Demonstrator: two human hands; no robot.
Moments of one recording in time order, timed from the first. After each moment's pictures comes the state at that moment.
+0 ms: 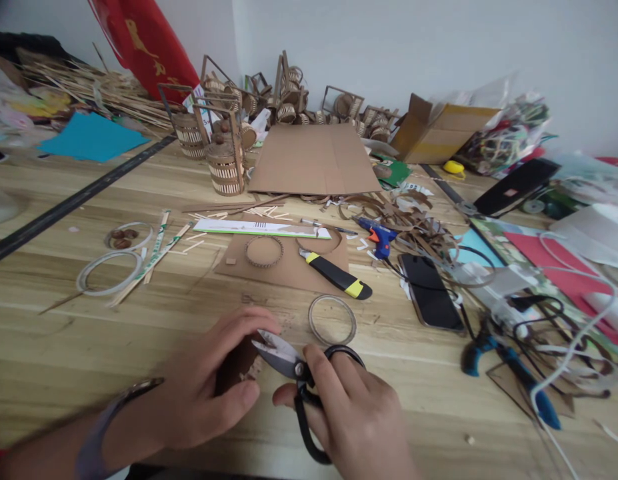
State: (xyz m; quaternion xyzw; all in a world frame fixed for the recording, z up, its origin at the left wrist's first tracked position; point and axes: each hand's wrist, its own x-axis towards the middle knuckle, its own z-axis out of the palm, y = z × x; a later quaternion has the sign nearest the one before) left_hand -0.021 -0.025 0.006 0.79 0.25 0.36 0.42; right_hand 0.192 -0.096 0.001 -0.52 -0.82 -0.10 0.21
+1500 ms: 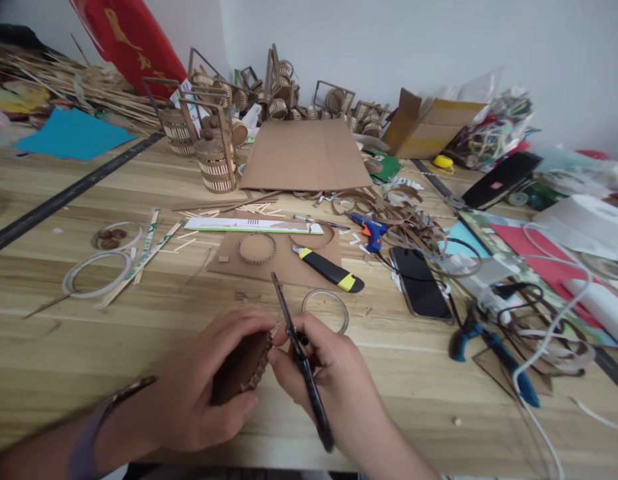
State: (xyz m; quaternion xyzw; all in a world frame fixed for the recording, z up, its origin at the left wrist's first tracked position) left_hand -0.019 -0.027 0.004 0.82 0.23 0.36 0.39; right_hand 0.162 -0.068 0.033 -0.61 -0.60 0.38 0.35
